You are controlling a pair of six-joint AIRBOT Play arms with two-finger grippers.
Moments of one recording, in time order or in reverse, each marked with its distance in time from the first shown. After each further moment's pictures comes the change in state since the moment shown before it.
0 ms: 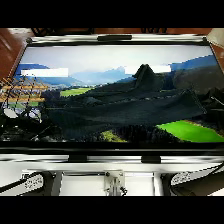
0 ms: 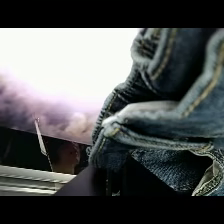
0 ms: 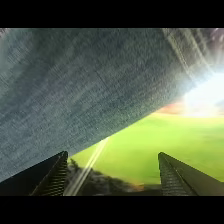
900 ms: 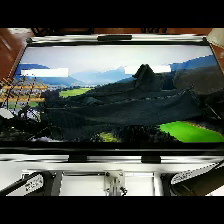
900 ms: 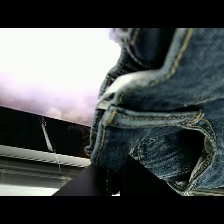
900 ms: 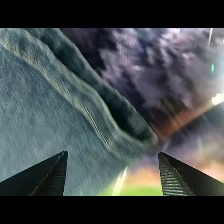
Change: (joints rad) left arm 0.000 0.086 0.000 0.020 -0.062 0.019; right arm -0.067 -0.110 -0.145 0.017 -0.332 0.121
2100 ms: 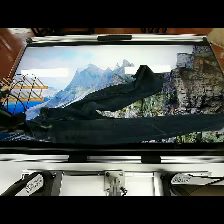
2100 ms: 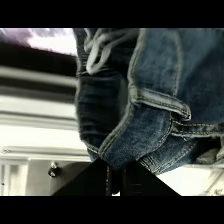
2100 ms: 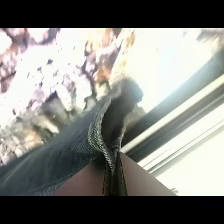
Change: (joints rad) left arm 0.013 0.121 0.354 0.127 -0.526 0.067; right arm -0.044 0.349 0.163 -0.309 0.440 0.037
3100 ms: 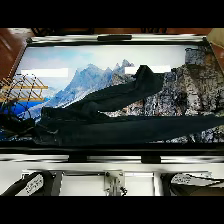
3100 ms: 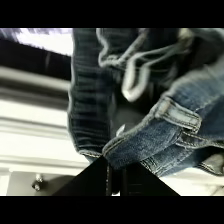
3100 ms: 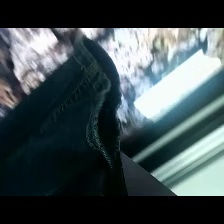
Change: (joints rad) left arm -0.010 0.007 -0.169 -0.003 0.122 -0.078; right arm -0.042 0.041 -0.201 0.007 -0.168 -0.011
